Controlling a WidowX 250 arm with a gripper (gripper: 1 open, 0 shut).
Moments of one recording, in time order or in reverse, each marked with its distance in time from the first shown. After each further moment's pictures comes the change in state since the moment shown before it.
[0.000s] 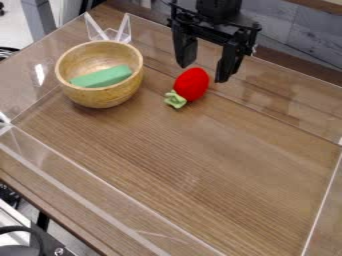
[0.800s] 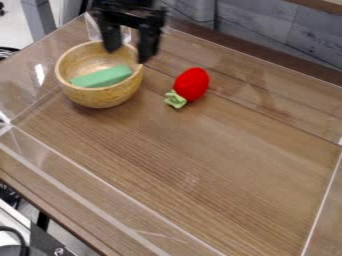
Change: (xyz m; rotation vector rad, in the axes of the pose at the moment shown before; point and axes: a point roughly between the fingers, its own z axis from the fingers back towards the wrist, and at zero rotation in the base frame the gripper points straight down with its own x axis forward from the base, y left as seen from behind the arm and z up) arm -0.022 0.111 -0.007 -0.017 0.000 0.089
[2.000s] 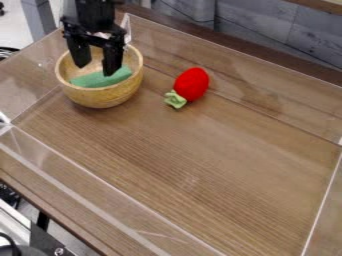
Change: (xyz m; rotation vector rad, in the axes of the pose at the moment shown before) arm 0.026 0.062 -0.056 0.004 0.010 0.075
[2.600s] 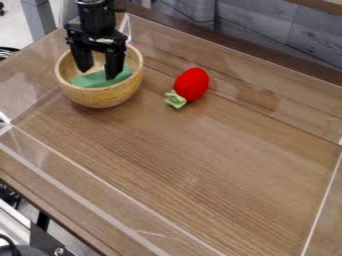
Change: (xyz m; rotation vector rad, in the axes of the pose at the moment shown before) arm 0.015 0.009 -0.017 -0.009 -0.003 0.024
